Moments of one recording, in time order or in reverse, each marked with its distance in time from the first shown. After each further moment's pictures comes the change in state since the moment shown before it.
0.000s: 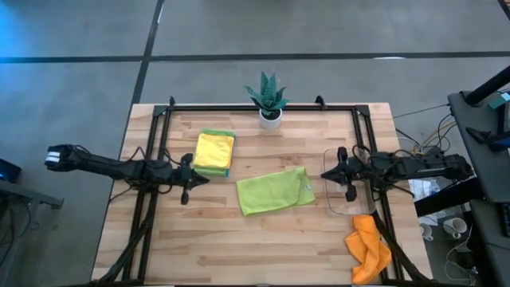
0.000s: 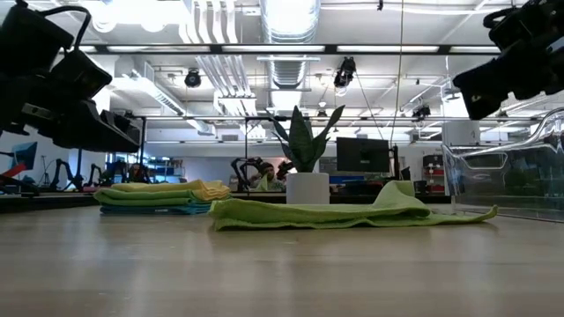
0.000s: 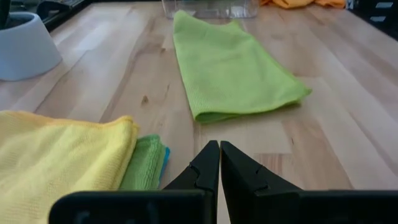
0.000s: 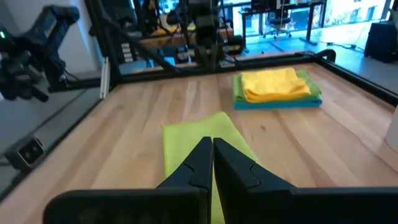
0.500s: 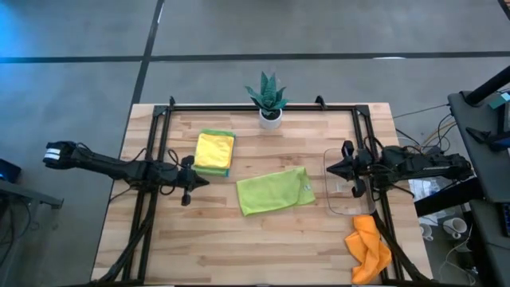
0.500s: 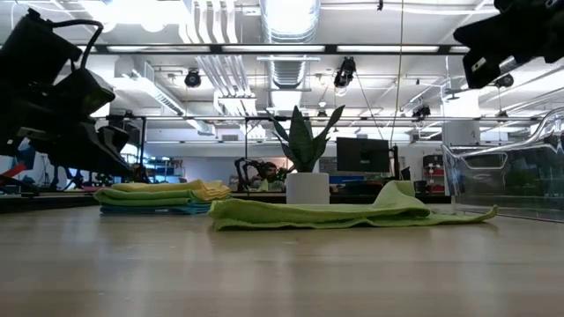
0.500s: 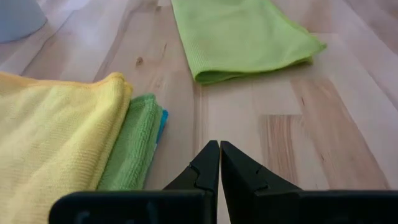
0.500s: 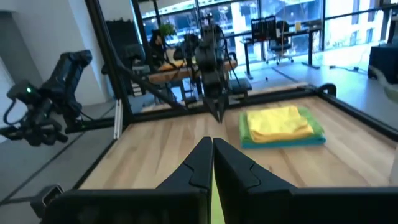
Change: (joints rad) left arm 0.000 0.079 0.000 0.000 0.000 0.000; right arm 0.000 0.000 0.127 0.001 0.000 0.043
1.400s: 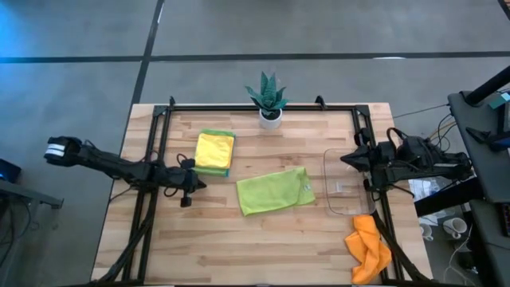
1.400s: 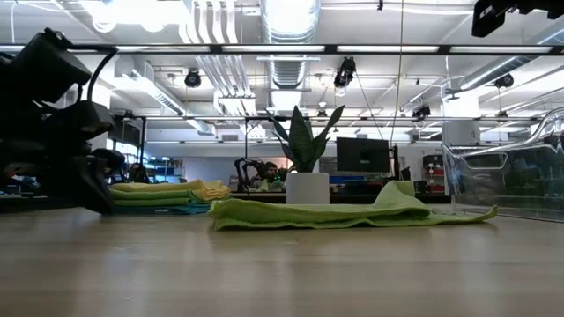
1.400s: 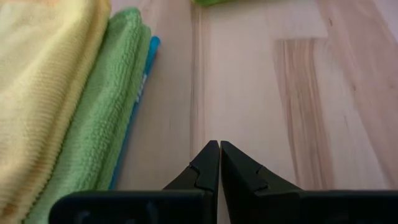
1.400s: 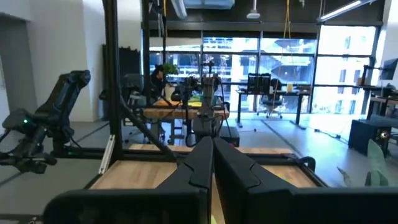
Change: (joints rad) left arm 0.000 0.213 0.000 0.001 0.000 0.000; right arm 0.000 0.000 0.183 -0.009 0.000 -0.204
